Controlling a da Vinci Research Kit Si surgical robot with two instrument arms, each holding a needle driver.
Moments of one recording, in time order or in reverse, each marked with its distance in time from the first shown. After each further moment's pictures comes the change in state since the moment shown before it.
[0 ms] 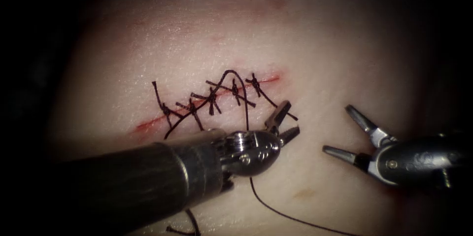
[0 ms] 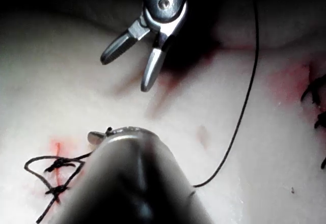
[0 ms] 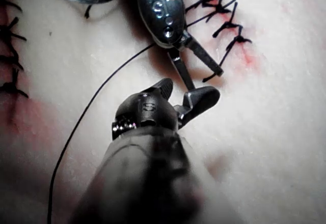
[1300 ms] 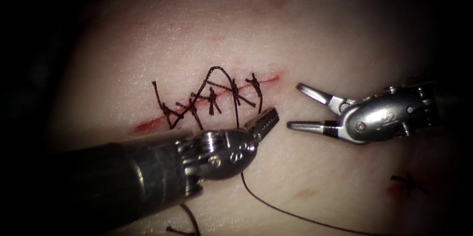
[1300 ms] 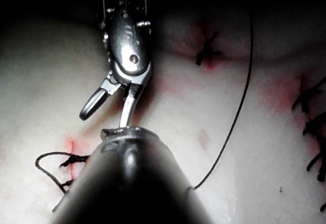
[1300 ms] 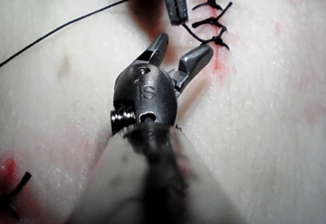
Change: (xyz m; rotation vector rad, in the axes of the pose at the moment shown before) right arm -0.002 0.002 0.009 0.257 0.487 -0.137; left arm 0.001 -0.003 -0.006 -0.053 0.042 -0.061
